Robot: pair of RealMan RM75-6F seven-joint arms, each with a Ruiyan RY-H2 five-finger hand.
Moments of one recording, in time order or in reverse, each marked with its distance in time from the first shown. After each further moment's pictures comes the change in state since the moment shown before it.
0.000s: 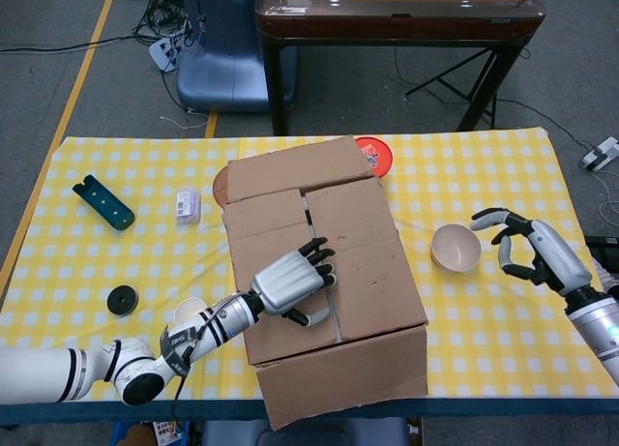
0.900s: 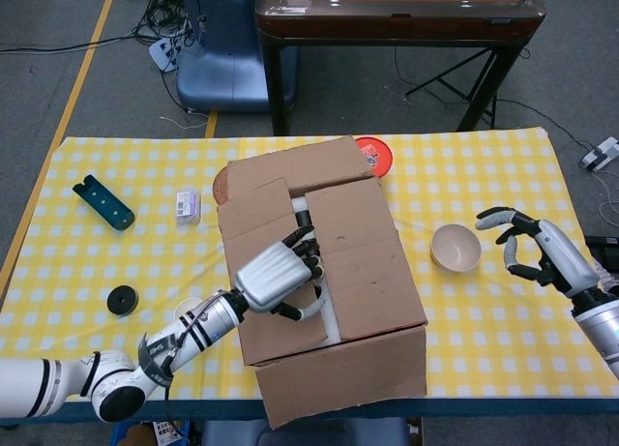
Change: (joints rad) left arm 0.006 0.138 0.017 -0.161 -0.056 0.128 0.003; right arm -0.027 0.007 0.016 0.008 -0.024 0.011 0.031
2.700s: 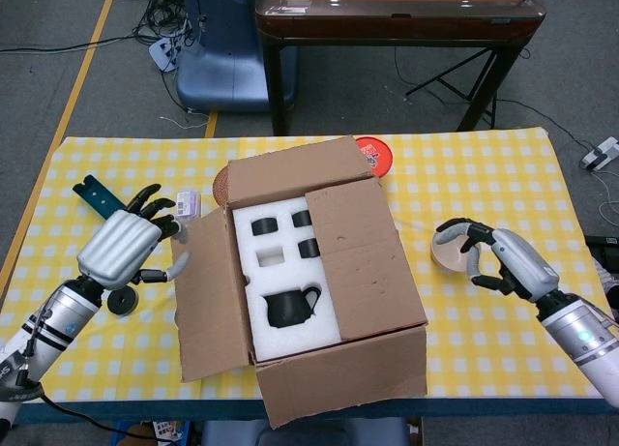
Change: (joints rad) left arm 0.408 0.451 0.024 -0.042 0.279 0.112 -0.366; right arm 0.050 -0.016 0.019 -0.080 -0.078 -0.050 -0.152
